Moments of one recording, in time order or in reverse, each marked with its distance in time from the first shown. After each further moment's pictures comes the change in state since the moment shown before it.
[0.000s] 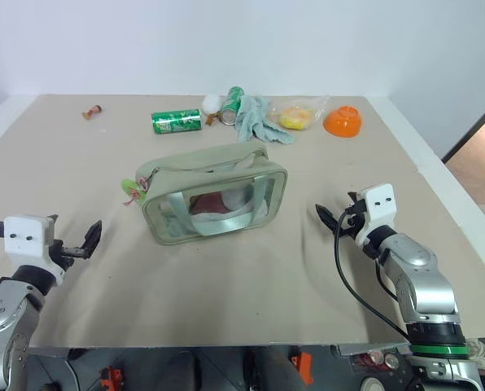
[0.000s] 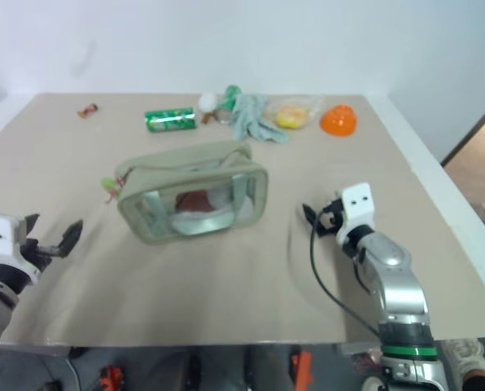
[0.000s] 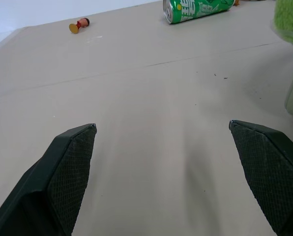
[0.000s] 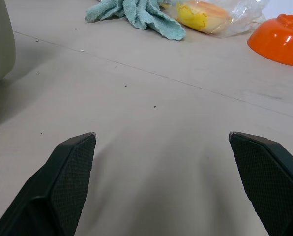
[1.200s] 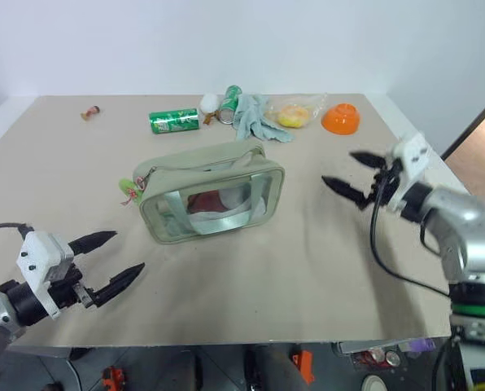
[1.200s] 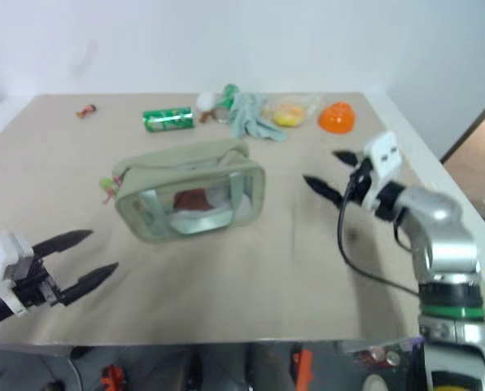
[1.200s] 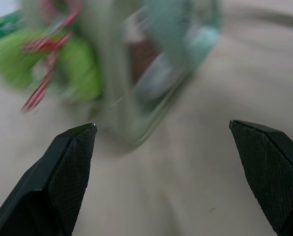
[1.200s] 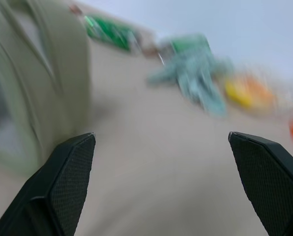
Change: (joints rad) left arm 0.206 0.251 0.040 -0.244 -0.310 -0.016 -0.536; right arm -0.326 -0.254 0.012 0.057 0.207 0.066 0.448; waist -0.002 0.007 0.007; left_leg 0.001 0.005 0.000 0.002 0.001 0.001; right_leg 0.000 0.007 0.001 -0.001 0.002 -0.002
